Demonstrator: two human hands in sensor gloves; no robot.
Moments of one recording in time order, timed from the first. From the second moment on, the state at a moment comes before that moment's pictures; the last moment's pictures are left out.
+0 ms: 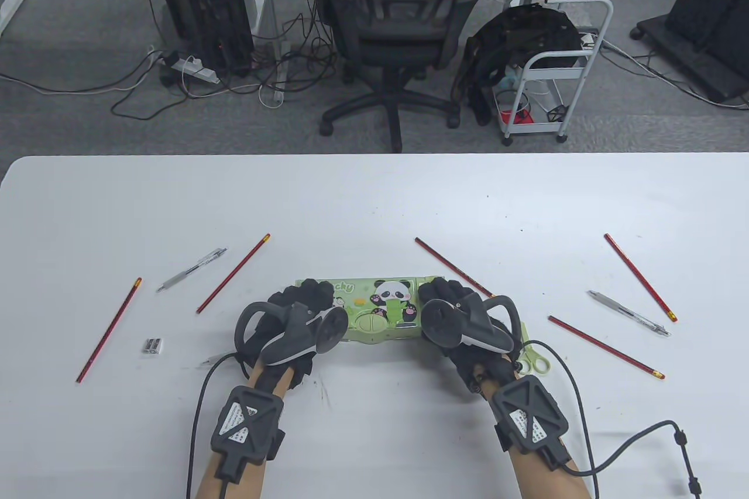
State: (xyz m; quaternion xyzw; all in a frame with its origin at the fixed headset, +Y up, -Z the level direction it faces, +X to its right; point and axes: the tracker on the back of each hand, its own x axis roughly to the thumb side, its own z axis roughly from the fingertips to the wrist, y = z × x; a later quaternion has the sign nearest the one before) left_hand -0.134 -0.714 -0.345 0.04 -0.15 -0.09 0.98; right_hand 0.109 -0.723 -0.361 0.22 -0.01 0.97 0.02
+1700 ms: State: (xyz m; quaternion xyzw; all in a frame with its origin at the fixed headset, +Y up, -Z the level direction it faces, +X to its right) left_hand -0.166 -0.710 -0.473 -0.18 0.06 -0.04 0.98; right_hand 0.116 -0.719 -0.368 0.22 0.03 0.97 0.06
